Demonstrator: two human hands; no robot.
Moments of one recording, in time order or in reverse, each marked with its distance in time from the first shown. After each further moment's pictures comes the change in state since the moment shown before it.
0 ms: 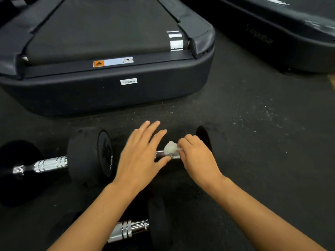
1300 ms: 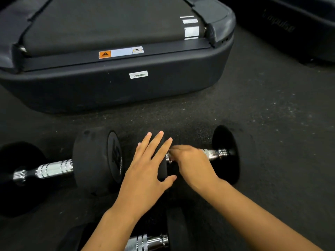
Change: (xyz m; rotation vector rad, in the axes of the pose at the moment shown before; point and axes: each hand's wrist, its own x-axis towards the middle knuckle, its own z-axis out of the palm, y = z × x) left_hand -0.023 -0.030 0.015 -0.195 -0.155 -0.076; right_hand 0.028 -0.024 0.048 0.107 -0.281 0.005
